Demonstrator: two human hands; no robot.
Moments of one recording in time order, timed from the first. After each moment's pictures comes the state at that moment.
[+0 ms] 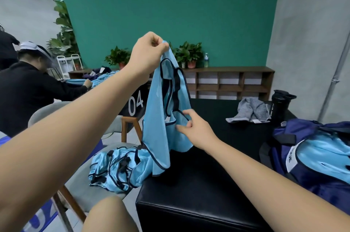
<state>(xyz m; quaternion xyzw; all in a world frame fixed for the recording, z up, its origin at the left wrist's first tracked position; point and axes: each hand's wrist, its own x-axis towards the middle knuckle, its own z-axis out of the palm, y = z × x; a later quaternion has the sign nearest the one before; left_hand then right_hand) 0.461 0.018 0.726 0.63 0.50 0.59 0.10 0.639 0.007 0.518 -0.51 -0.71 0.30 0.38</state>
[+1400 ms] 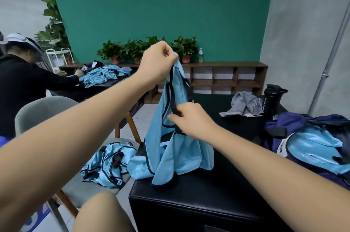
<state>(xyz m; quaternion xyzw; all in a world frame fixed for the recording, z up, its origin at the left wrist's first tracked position) 0.500 0.023 0.688 0.69 0.53 0.50 0.00 0.647 -0.026 0.567 -0.51 -0.79 0.13 0.31</state>
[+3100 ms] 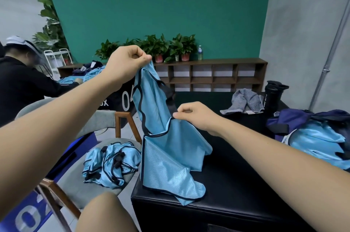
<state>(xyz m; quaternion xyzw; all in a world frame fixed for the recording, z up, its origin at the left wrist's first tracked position) 0.415 0.019 0.685 0.69 0.54 0.48 0.04 0.670 0.015 0.546 -0.42 -0.76 0.36 0.34</state>
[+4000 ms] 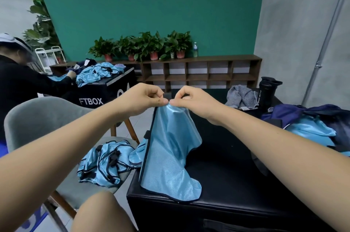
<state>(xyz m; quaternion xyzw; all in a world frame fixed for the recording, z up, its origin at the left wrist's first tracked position) 0.451 -0.012 0.613 0.78 0.50 0.29 0.23 0.684 0.005 0.578 -0.42 -0.74 0.37 0.37</state>
